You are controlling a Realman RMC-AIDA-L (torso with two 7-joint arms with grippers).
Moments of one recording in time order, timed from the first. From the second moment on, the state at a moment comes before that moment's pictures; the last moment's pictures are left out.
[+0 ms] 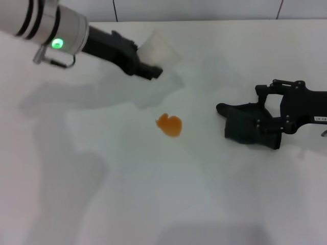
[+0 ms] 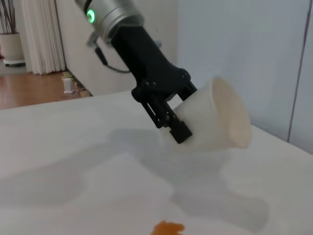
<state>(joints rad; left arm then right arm) -1.26 -2.08 2.85 -0.58 0.13 1.39 -1.47 0.37 2.01 -1.08 -0.92 -1.76 -1.36 1.36</state>
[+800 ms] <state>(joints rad) -0.81 -2.08 2.85 -0.40 -0.46 1.48 -1.12 0.37 2.01 -1.09 -0.92 -1.75 -1.37 1.36</state>
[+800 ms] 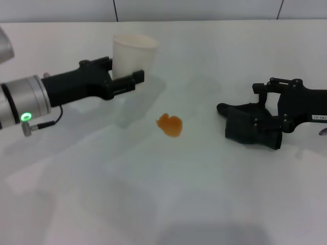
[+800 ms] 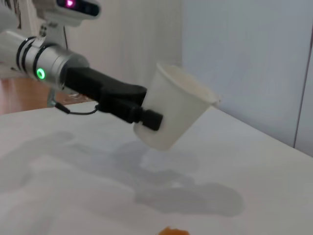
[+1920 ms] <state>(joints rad) -0.66 -2.08 2.85 -0.29 -0.59 1.38 -0.97 0.37 2.01 -1.09 -0.93 -1.74 -1.37 1.36</state>
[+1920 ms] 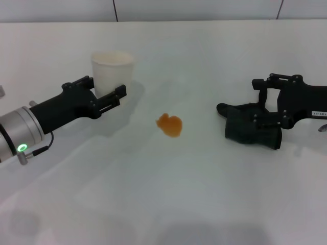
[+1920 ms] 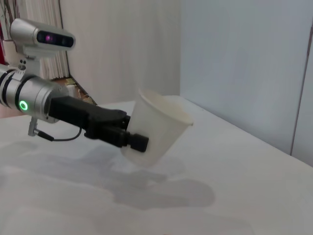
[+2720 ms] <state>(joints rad) -0.62 -2.08 2.85 -0.18 -0.59 1.24 -0.78 0.37 2.01 -1.09 -0.93 -1.72 -1.37 1.36</state>
